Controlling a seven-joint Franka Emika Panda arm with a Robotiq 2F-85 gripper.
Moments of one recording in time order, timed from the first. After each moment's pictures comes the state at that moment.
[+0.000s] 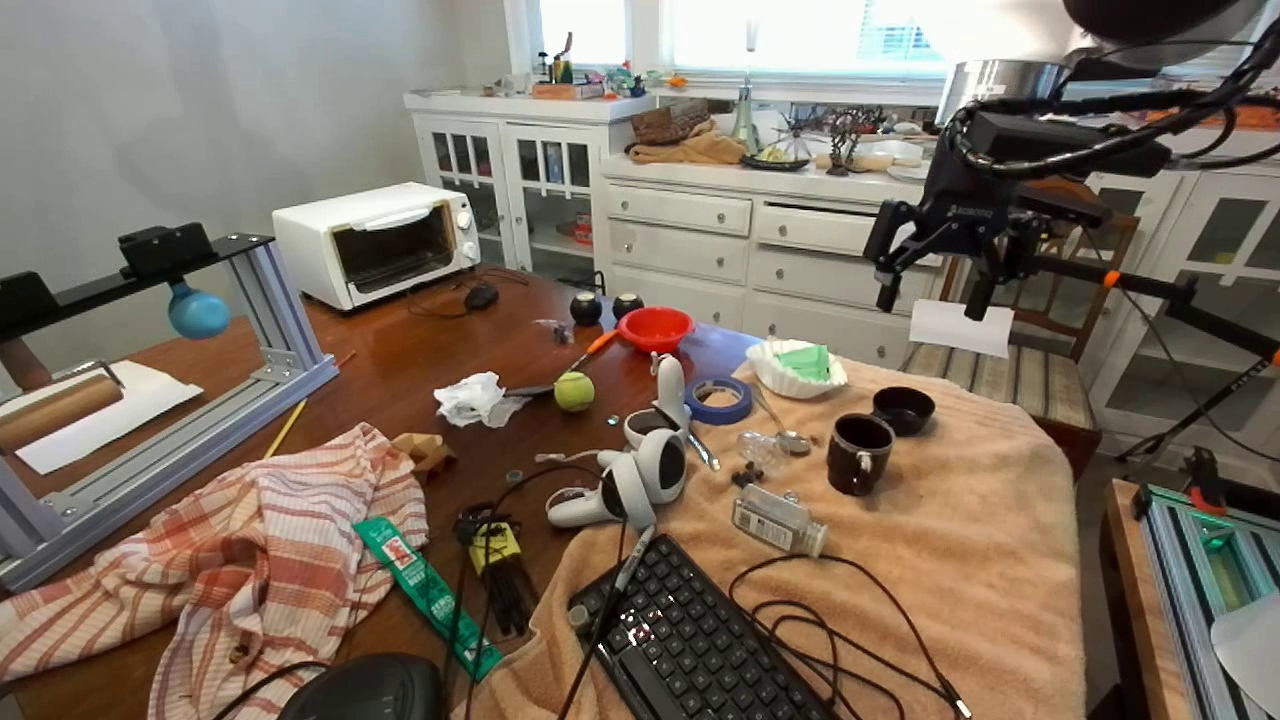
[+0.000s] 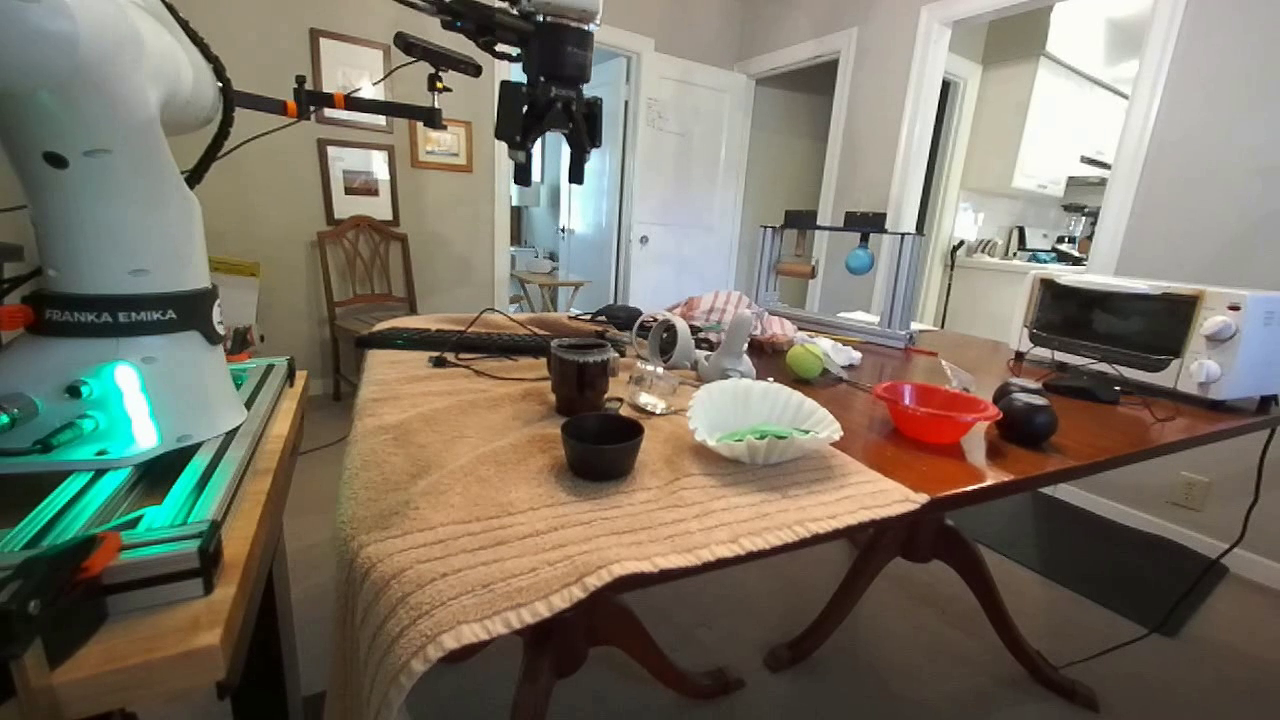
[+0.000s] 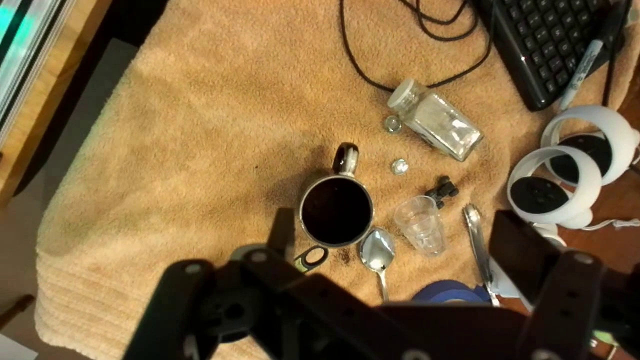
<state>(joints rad) -0.18 -0.49 0.04 -2.57 0.21 2.07 0.76</state>
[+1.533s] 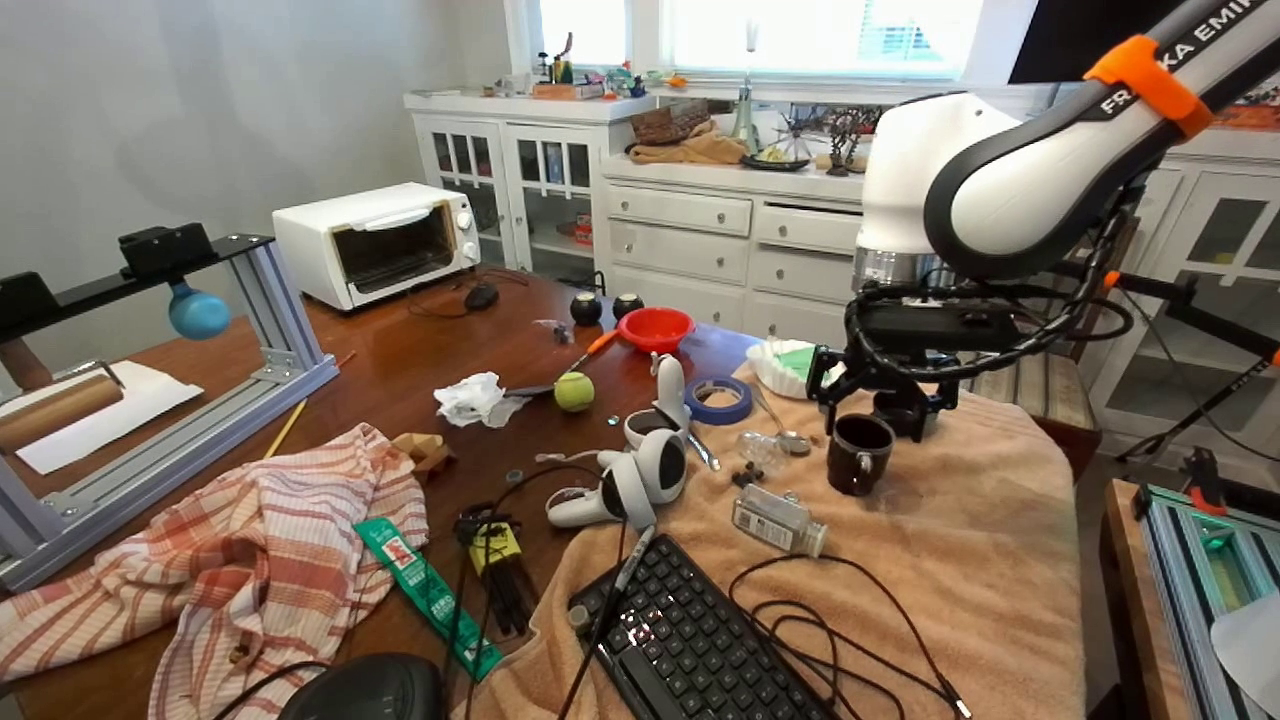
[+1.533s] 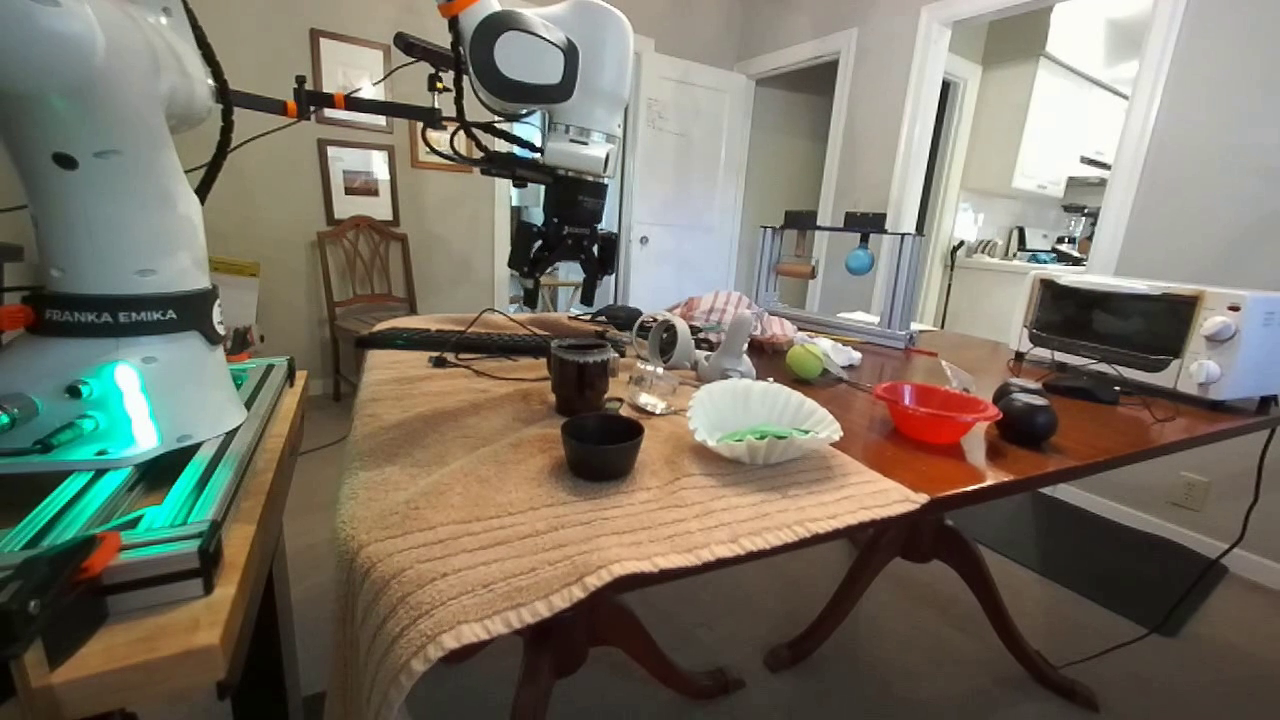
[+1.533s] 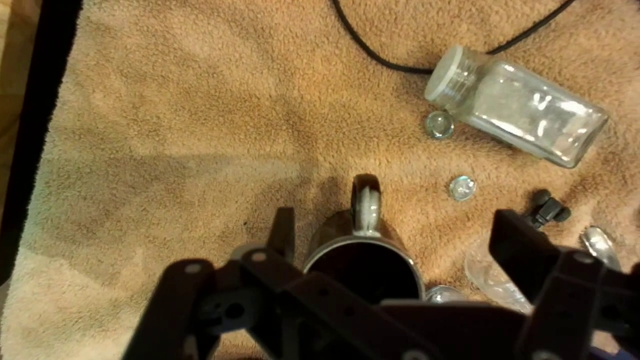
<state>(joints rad) -0.10 -0.10 0.07 -2.61 0.14 2.43 1.05</state>
